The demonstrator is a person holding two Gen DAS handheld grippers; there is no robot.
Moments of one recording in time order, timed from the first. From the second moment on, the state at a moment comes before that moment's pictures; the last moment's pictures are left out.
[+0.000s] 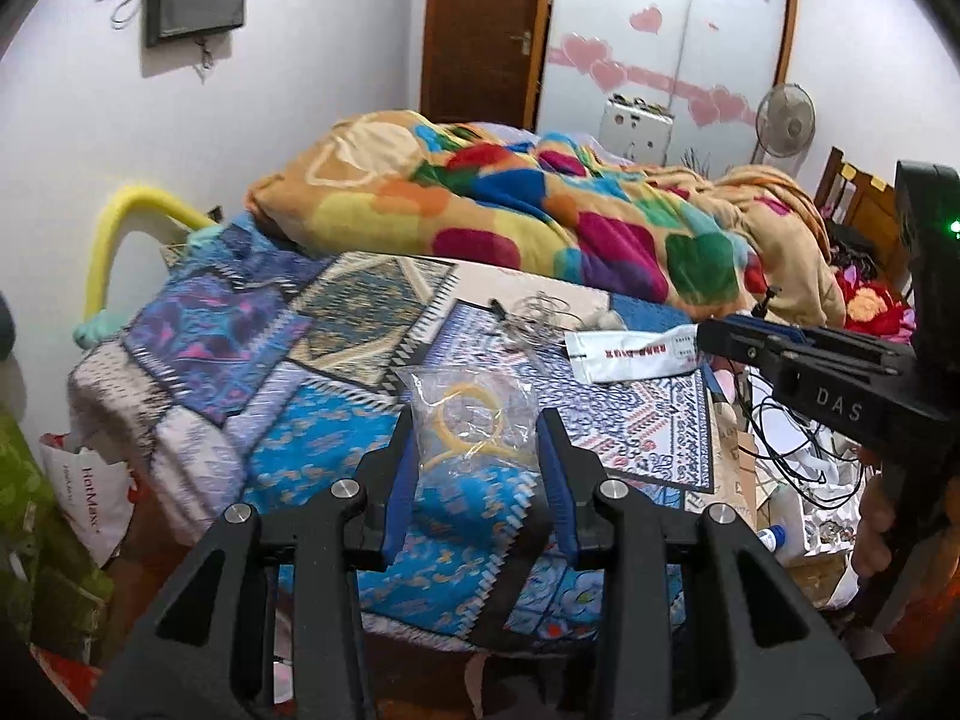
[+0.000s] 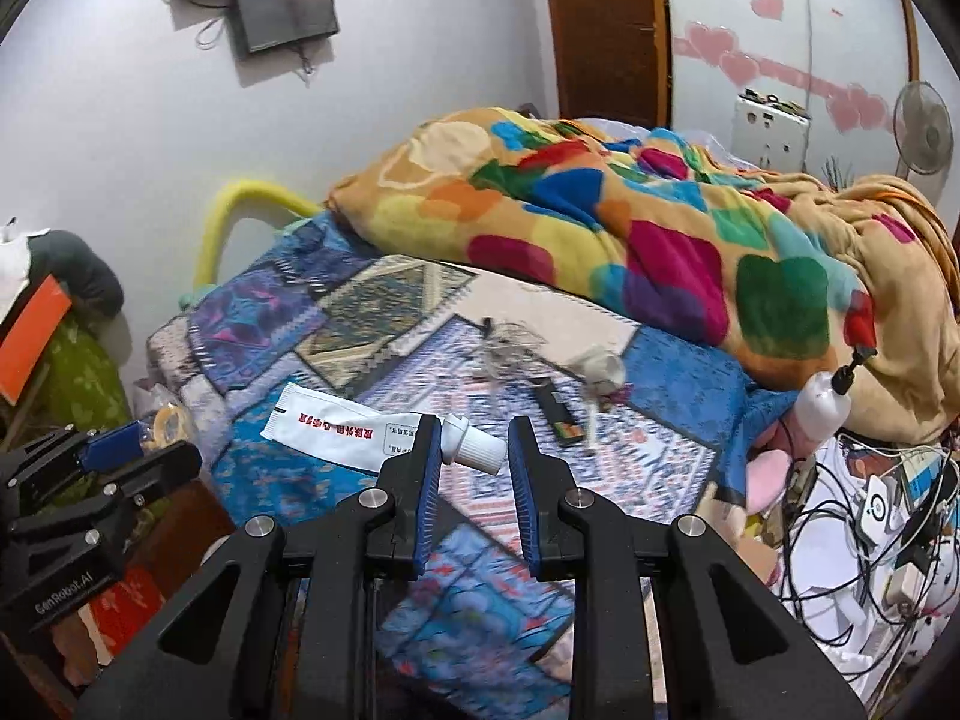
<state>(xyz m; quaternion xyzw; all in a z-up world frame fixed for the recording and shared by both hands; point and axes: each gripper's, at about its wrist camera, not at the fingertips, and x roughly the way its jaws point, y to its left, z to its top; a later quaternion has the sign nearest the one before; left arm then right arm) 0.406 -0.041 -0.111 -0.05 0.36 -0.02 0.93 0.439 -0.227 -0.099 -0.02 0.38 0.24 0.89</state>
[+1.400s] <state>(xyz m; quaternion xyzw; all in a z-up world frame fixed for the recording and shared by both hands) 0.206 0.234 -0.229 -0.18 0.42 0.20 0.87 0.306 0.055 -0.199 -0.16 0.46 0.39 0.78</state>
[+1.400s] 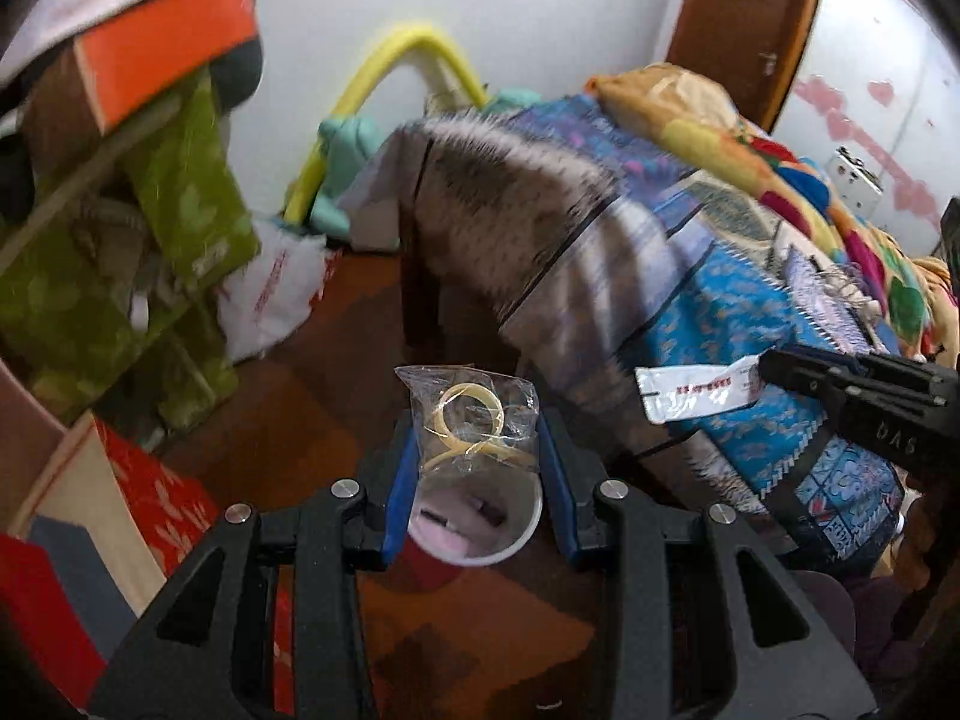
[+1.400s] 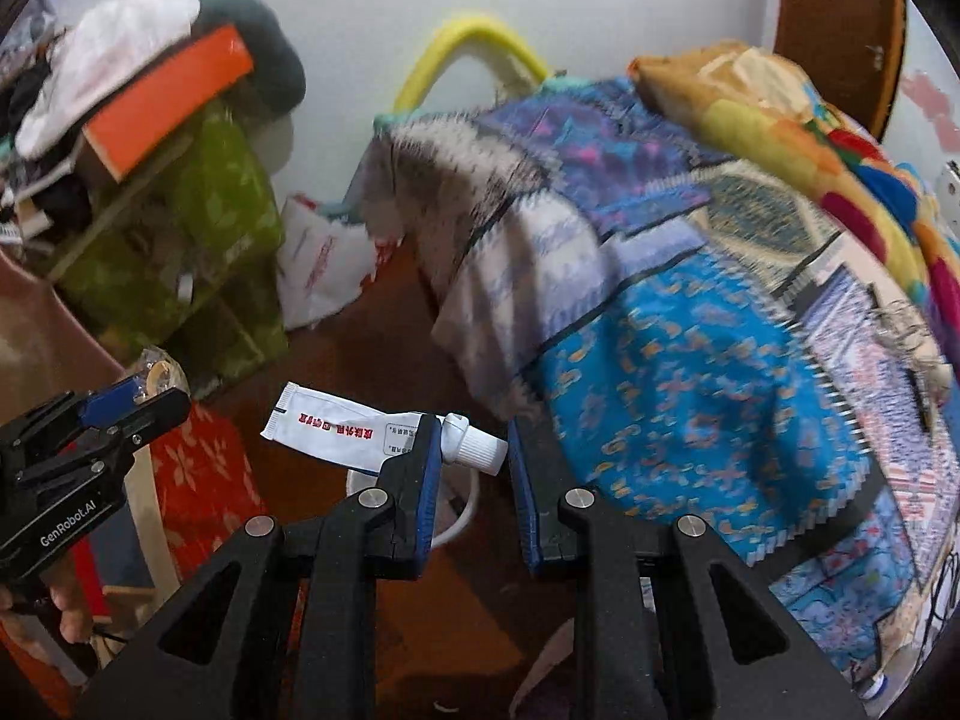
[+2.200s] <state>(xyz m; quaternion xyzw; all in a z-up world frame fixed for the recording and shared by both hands) 0.264 0.281 -0.334 -0.25 0.52 0.18 0.80 0.332 0.132 -0.299 -0.20 0.57 0.40 0.69</state>
